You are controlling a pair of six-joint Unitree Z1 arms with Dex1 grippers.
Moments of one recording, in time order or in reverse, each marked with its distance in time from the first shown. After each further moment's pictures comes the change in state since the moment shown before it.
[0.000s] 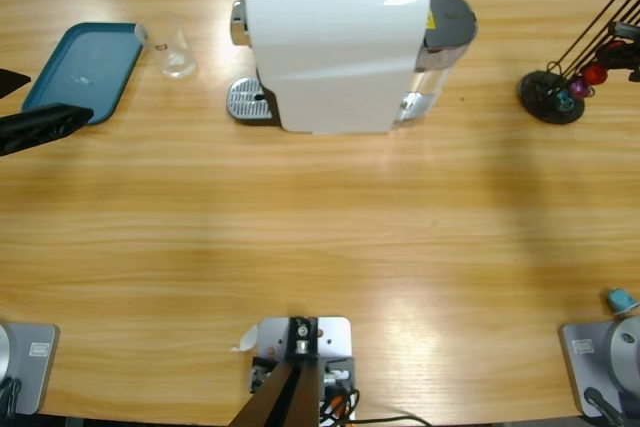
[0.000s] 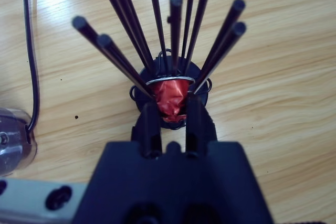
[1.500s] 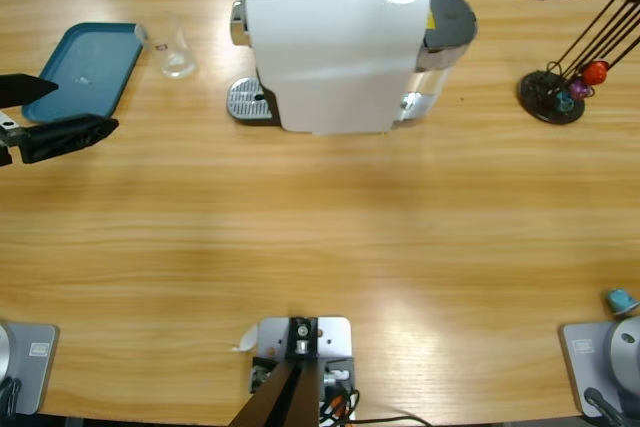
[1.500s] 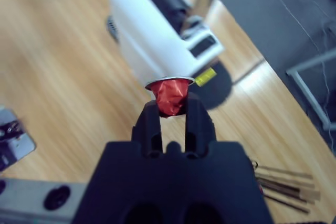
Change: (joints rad) arm 0 0.000 0.047 0.022 -0.059 -0.051 0.020; arm 1 0.748 -0.122 -0.577 0.546 0.097 -0.565
